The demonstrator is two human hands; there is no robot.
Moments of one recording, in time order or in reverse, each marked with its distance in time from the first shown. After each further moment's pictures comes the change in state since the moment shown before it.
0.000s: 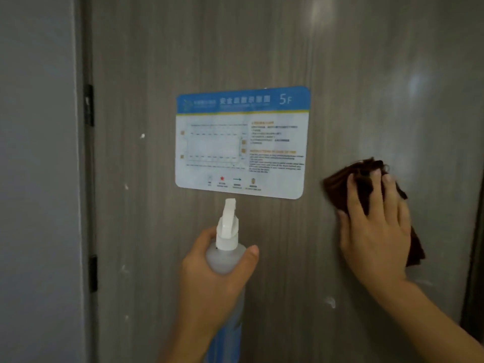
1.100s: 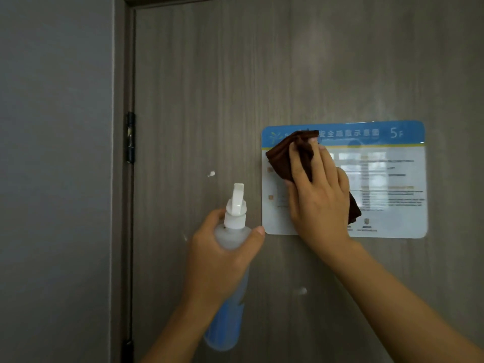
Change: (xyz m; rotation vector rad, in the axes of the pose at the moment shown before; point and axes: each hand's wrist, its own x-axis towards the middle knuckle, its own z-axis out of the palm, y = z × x) left_hand 0.218 -0.064 -0.157 -0.124 -0.192 0.178; right_hand 0.146 -0.290 0.068 -0.018 0.201 -0.043
